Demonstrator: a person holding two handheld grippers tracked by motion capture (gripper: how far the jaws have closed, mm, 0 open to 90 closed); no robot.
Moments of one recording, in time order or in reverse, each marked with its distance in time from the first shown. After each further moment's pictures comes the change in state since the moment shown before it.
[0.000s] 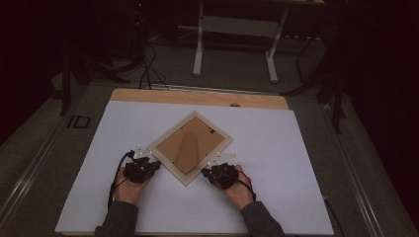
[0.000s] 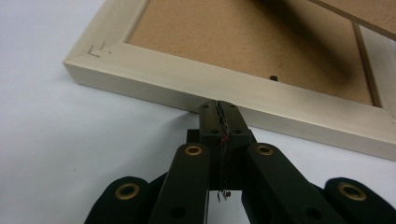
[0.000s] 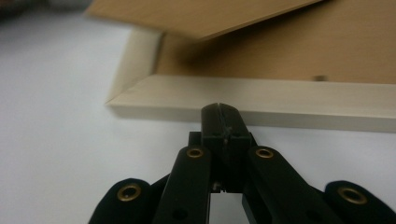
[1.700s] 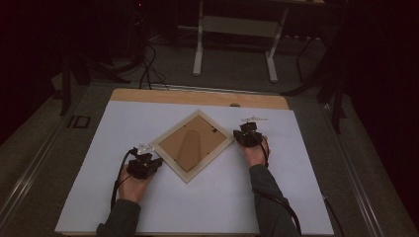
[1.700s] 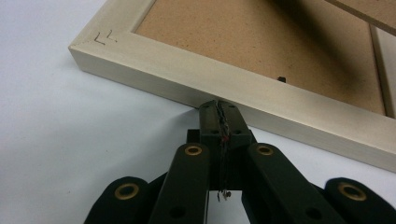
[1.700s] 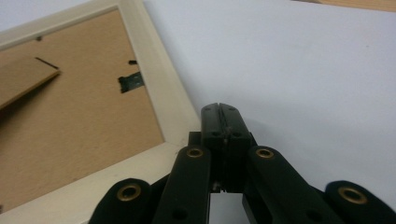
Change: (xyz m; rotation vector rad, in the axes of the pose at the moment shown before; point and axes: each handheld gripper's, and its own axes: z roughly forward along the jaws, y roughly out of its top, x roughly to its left) left arm 0.001 0.008 0.012 0.008 0.026 -0.036; right arm -0.149 0.017 0.006 -0.059 -0.329 0.398
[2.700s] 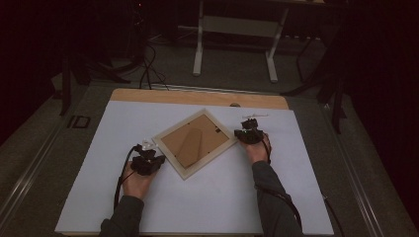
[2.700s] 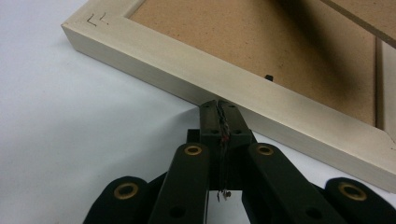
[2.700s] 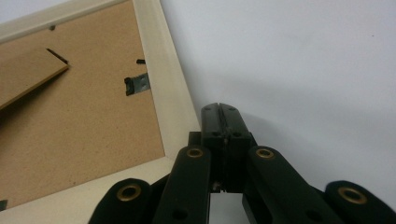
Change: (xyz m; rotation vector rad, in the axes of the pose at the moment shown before) left arm -0.003 0.011 0.010 0.014 0.014 -0.012; right arm -0.008 0.009 0.003 0.069 0.025 0.012
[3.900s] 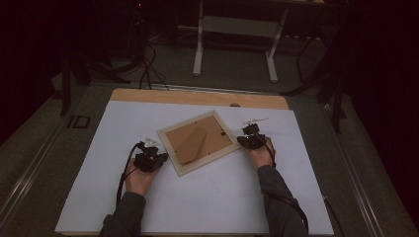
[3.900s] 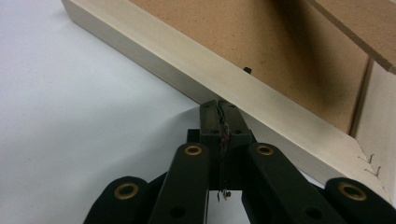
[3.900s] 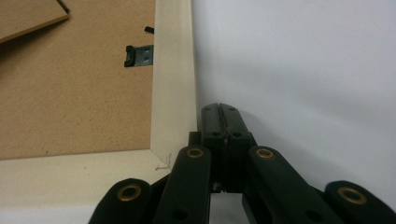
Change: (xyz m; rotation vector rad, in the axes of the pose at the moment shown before) left arm 0.000 0.008 0.009 0.000 -0.027 0.012; right arm -0.004 -0.016 -0.006 0.086 -0.012 -0.062
